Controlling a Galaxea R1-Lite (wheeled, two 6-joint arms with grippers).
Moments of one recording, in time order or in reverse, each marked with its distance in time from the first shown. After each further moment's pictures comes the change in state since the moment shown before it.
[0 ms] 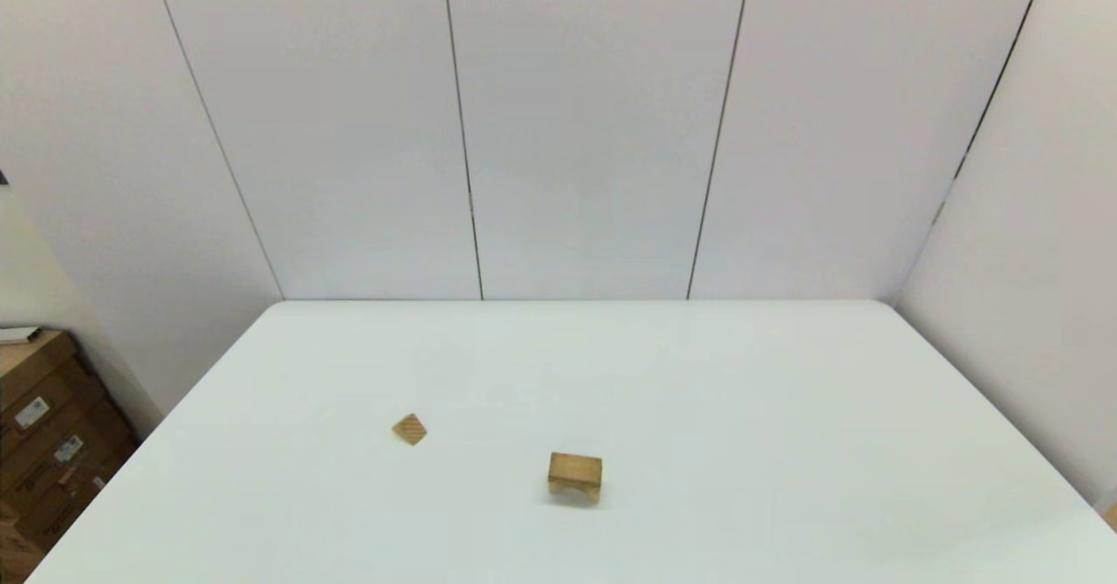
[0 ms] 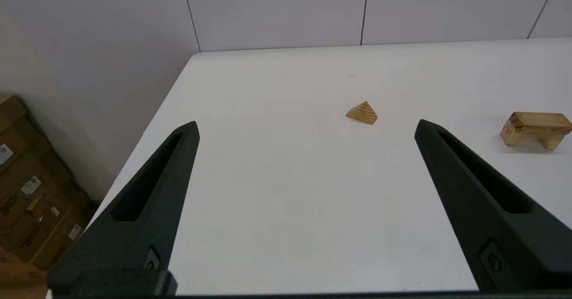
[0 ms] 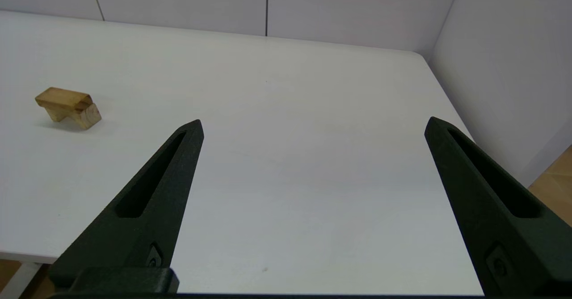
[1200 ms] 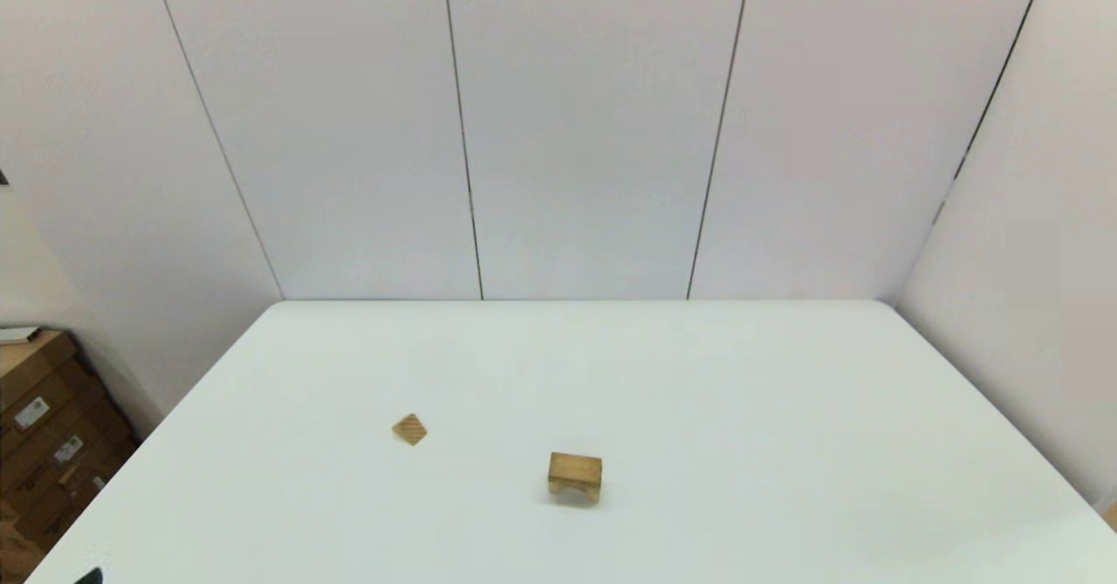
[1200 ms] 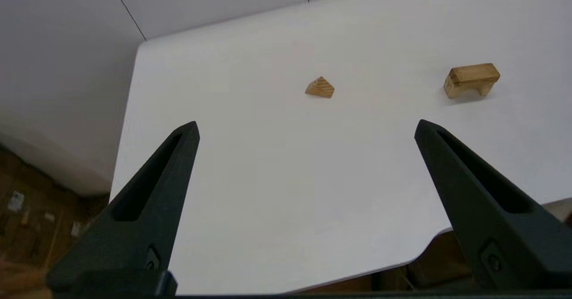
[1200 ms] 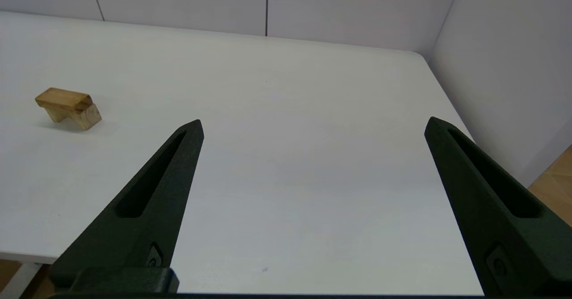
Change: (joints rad) left arm 0.002 0.458 -0.442 0.248 -0.177 0.129; right arm 0.000 0.000 0.000 0.000 0.000 0.001
